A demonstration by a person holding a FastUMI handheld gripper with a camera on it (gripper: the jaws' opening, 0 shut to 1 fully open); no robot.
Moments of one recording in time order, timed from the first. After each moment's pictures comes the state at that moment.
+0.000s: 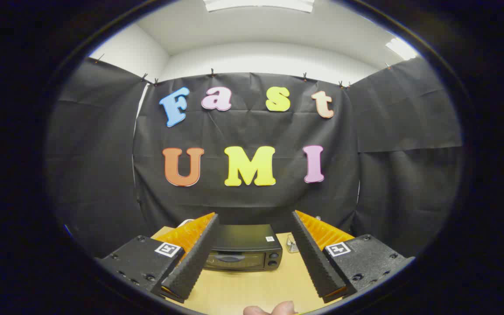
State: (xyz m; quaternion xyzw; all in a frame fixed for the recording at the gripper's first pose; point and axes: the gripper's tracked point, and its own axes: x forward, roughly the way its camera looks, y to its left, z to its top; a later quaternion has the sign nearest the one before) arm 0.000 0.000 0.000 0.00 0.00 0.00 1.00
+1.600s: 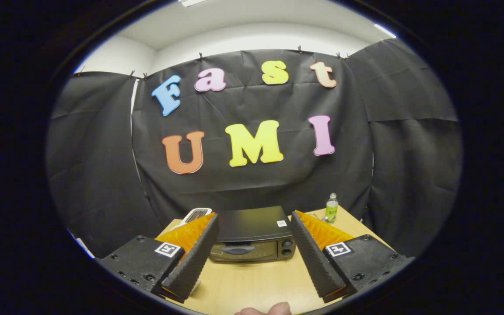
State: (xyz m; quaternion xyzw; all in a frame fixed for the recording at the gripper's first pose) arm 0.063 -0.002 -0.049 0.06 0.08 0.04 0.99
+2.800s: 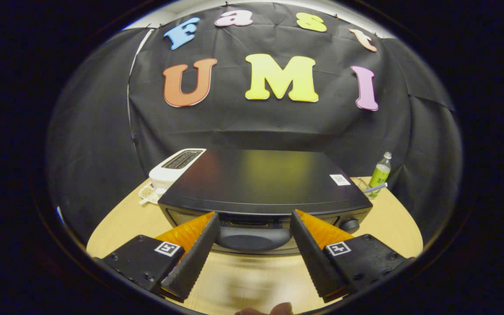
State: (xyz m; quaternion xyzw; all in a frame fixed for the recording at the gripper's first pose) arm 0.236 0.078 -0.288 -0.01 0.23 0.06 0.97
